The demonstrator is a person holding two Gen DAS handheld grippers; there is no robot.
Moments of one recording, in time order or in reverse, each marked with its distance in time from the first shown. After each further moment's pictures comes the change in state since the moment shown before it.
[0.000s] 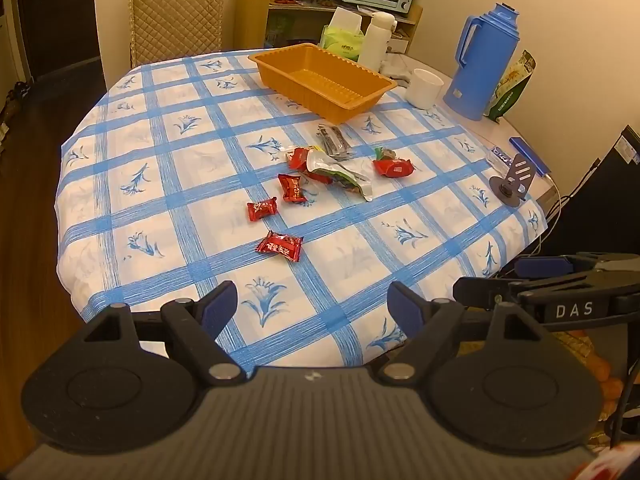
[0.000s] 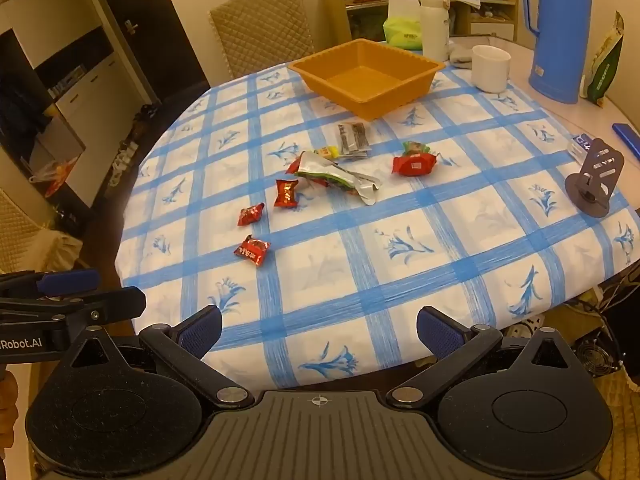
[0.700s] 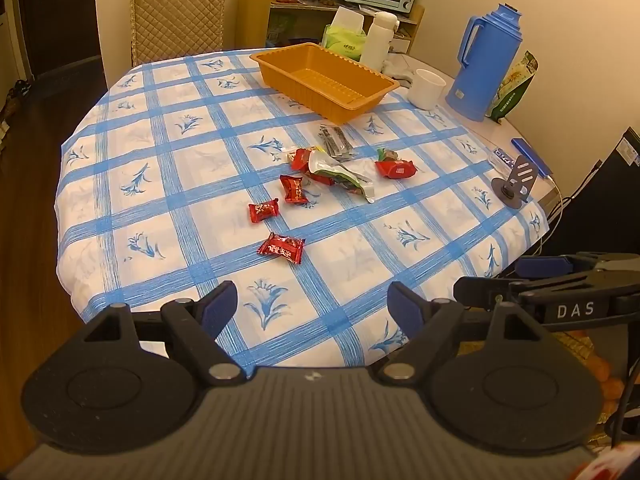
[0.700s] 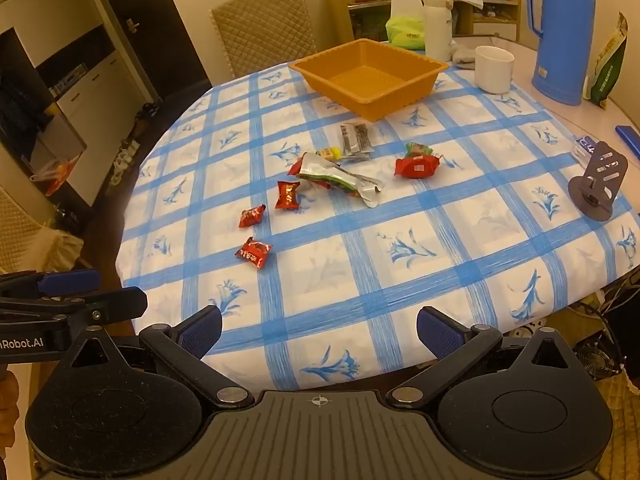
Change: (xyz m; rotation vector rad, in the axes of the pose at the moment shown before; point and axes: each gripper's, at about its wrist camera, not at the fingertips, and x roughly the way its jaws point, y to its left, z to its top) left arm 0.000 0.000 0.000 0.000 0.001 0.000; right arm 0.003 0.001 0.003 -0.001 0.003 -0.002
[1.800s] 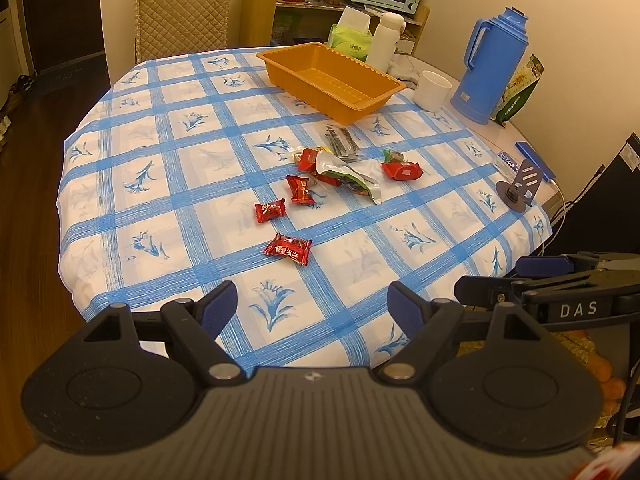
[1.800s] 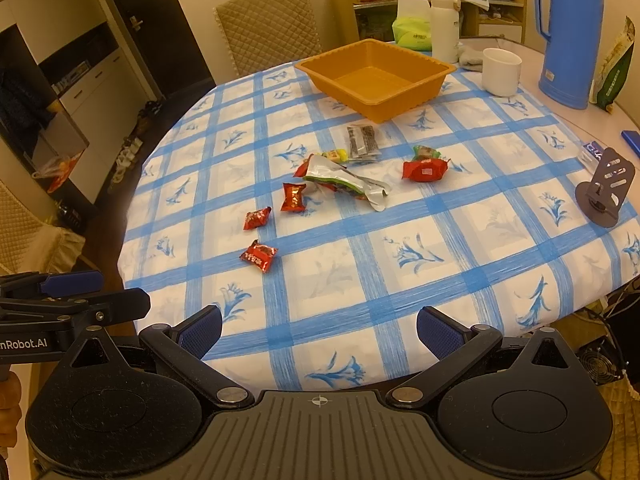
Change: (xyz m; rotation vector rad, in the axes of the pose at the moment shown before) left arm 0.000 0.000 0.000 -0.001 0.003 0.000; right arm 0.006 0.005 0.005 -0.001 0.001 0.001
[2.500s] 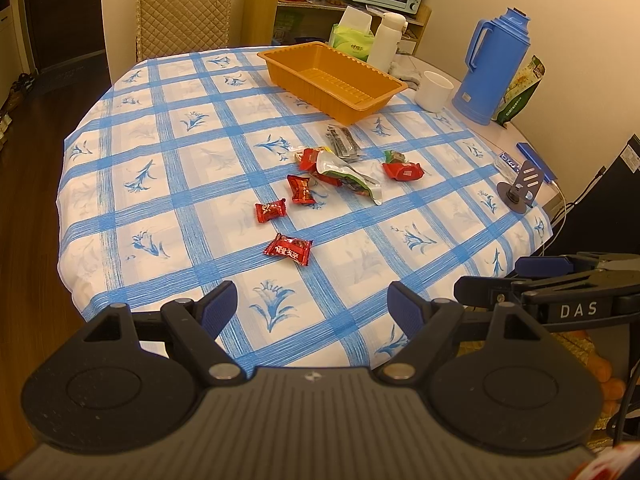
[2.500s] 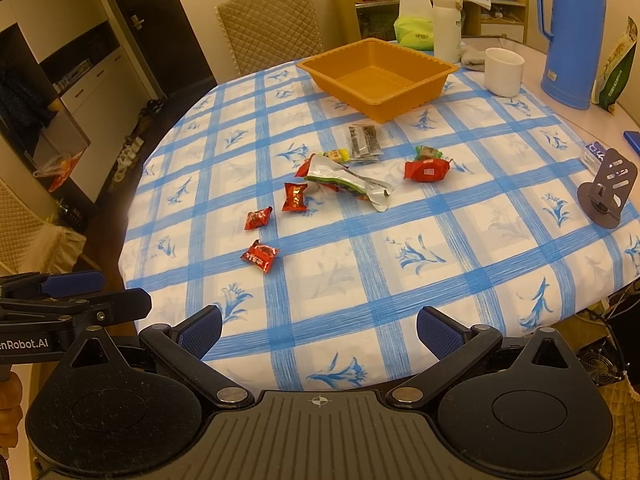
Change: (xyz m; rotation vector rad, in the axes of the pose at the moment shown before) left arm 0.000 0.000 0.000 -0.001 0.001 -0.002; right arm 0.001 0.000 0.002 0.000 0.000 0.000
